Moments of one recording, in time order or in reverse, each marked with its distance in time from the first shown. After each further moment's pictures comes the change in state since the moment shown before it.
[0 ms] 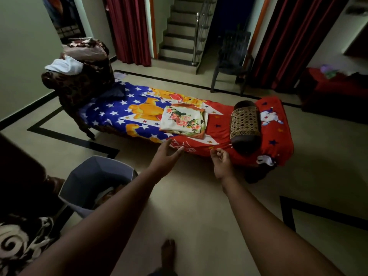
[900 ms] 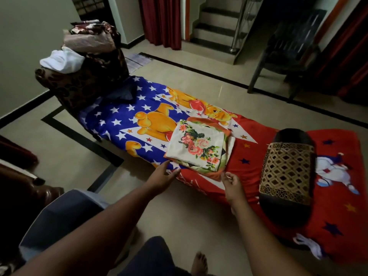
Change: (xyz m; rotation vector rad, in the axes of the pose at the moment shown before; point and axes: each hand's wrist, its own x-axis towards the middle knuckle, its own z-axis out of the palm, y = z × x) left_hand 0.464 -0.030 0.028 0.146 0.044 -0.415; right_hand 0.488 0.007 0.082 -0.109 -0.188 0.242
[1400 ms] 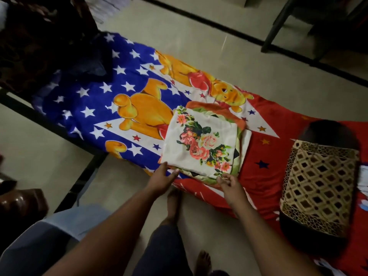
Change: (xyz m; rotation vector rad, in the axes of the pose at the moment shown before) left_hand 0.316 -0.058 0.006 -0.085 -0.195 -0.216; right_hand 0.242 0.003 0.109 -0.284 -0.100 0.246
